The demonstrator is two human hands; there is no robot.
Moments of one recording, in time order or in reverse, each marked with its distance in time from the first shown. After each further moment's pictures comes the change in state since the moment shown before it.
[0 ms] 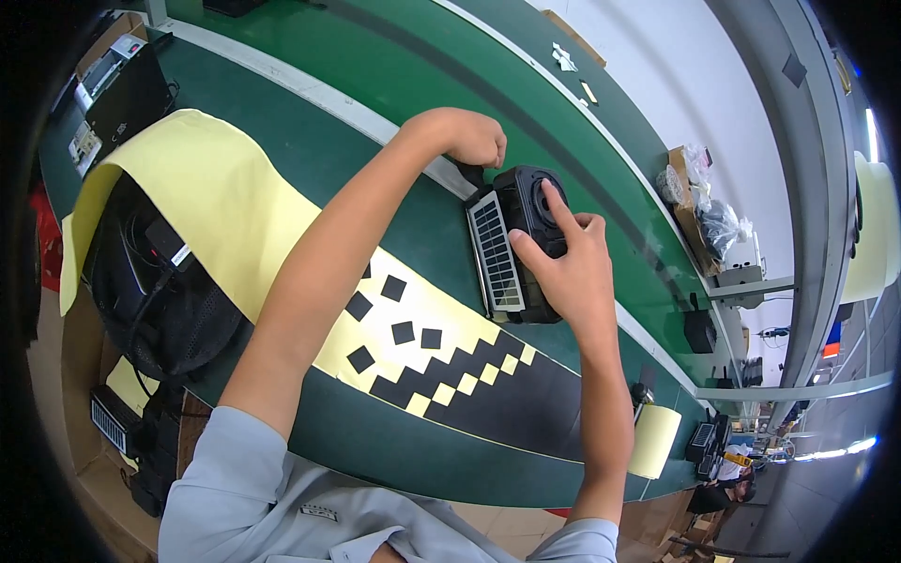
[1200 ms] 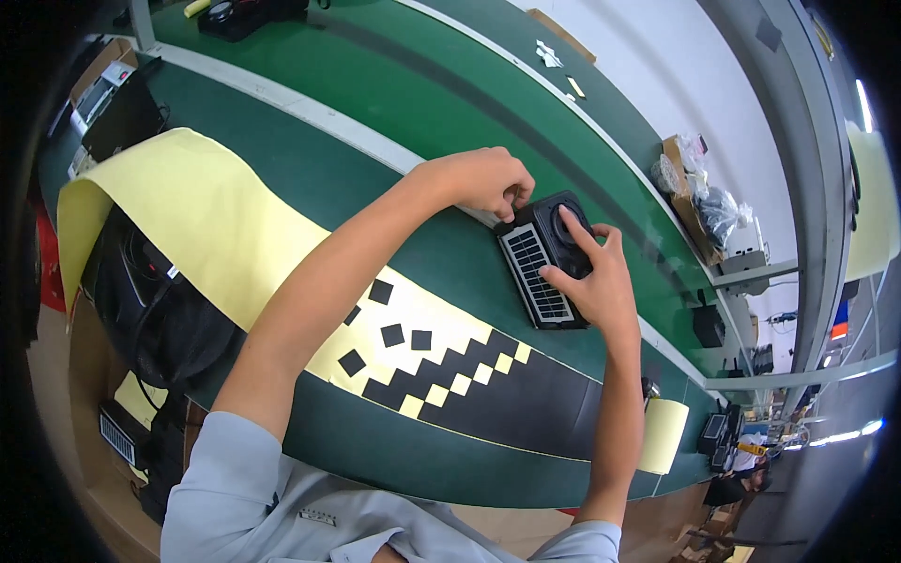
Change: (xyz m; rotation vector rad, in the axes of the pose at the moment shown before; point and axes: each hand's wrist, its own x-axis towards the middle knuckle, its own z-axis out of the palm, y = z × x) left_hand -0.014 0.040 0.041 -0.042 0.037 0.397; right_hand -0.005 0.082 -0.016 -0.048 -0.034 -0.132
